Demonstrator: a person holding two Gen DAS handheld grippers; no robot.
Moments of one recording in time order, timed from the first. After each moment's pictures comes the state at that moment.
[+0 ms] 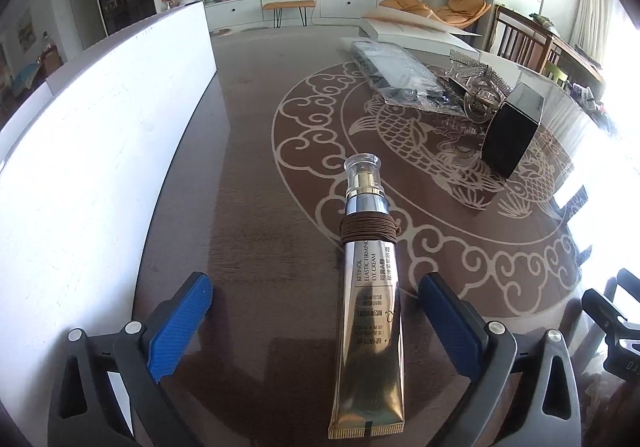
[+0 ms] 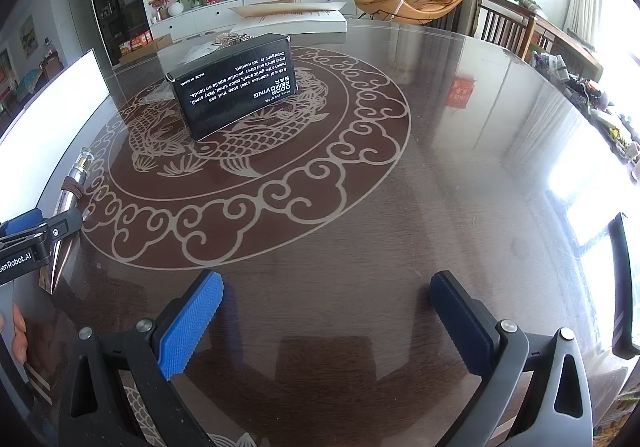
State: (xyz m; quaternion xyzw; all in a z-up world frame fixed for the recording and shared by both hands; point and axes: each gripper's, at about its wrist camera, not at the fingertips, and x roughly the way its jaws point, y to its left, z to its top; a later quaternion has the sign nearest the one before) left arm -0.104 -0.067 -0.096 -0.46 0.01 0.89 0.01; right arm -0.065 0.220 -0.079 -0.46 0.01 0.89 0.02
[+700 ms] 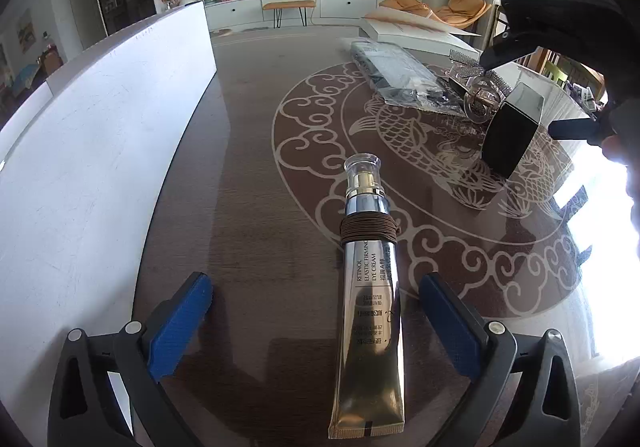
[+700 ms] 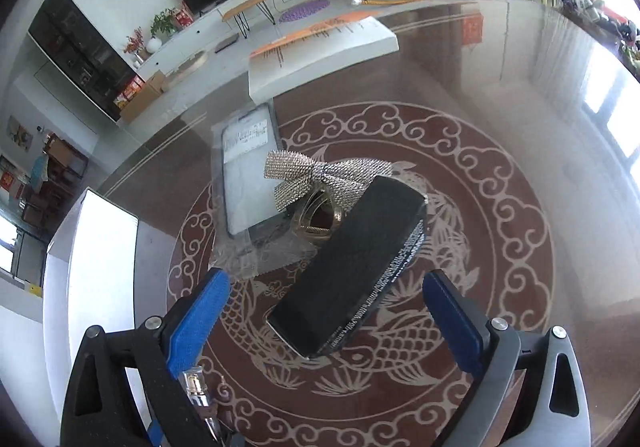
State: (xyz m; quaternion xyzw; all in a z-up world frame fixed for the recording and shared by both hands) left arm -0.106 -0.066 -0.097 -0.46 0.01 0.89 0.01; right arm -0.242 0.163 -0.029 -0.53 0.19 0.83 0.00
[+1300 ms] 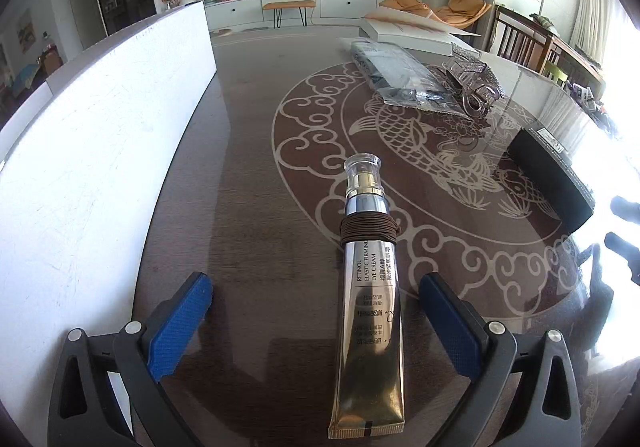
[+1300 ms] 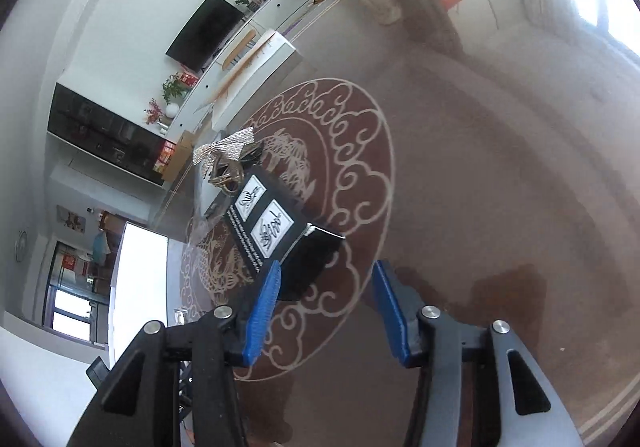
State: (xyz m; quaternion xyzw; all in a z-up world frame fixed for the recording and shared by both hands) left arm -0.105 -0.066 -0.097 -0.46 0.01 0.89 0.01; right arm -0.094 0.310 -0.067 -0.44 0.36 0.82 -0.02
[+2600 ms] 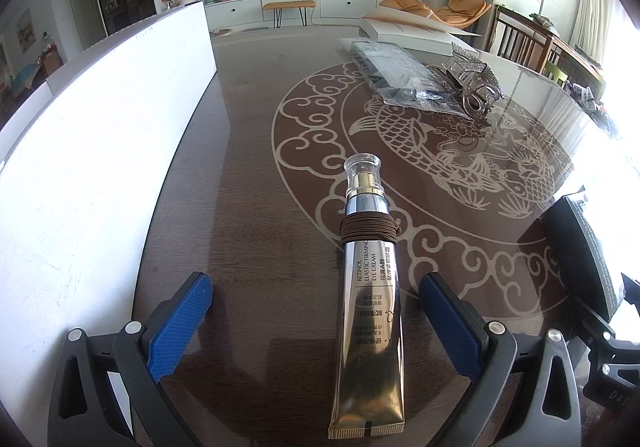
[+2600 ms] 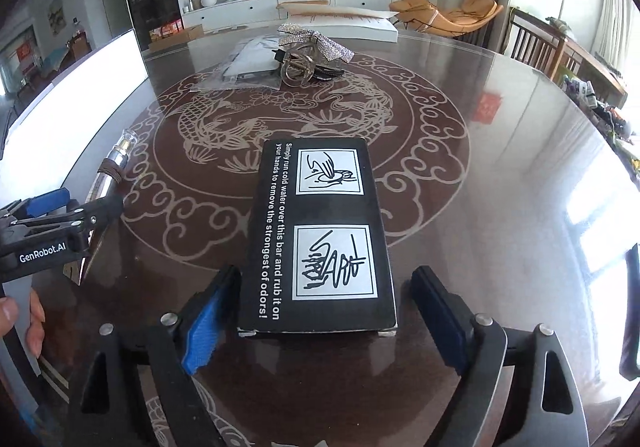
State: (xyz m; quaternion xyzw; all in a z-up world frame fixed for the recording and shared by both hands) left arm -0.105 -0.066 -0.097 -0.46 0.01 0.89 0.01; right arm -0.048 0.189 -0.071 -0.45 -0.02 0.89 -0.03
